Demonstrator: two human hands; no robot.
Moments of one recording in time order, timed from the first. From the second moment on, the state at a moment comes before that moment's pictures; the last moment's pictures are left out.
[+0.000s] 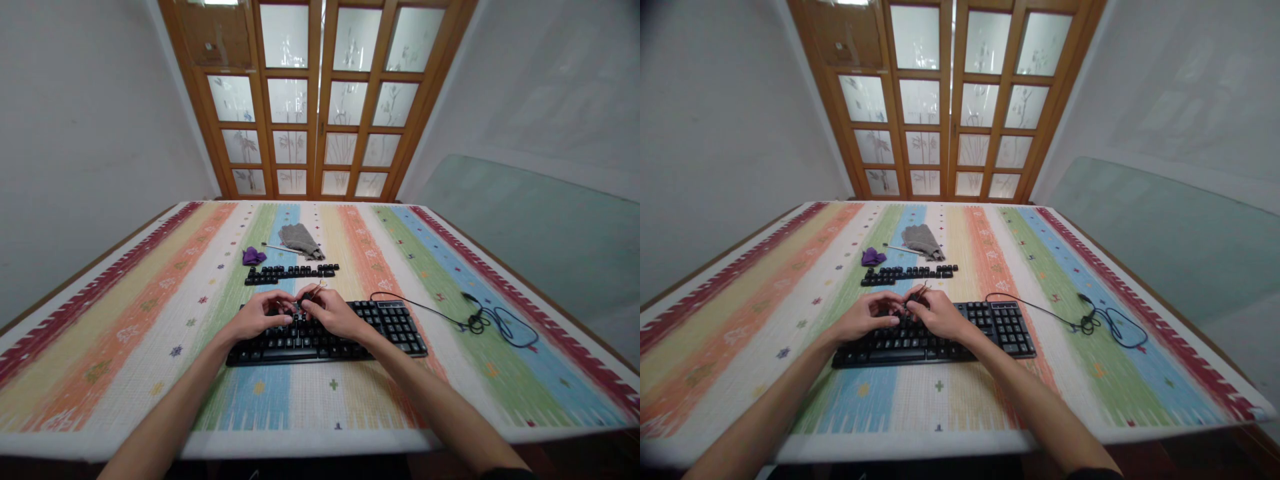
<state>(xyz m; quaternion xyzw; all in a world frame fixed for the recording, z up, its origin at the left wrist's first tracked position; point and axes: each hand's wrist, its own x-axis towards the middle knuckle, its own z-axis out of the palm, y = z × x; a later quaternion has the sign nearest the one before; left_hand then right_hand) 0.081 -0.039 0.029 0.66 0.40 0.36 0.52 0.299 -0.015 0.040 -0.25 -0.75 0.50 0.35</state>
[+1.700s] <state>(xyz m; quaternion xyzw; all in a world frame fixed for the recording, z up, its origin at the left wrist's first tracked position) 0.077 -0.004 0.030 0.79 0.56 0.17 0.17 0.306 -0.019 0.042 -0.33 -0.80 0.34 0.37</state>
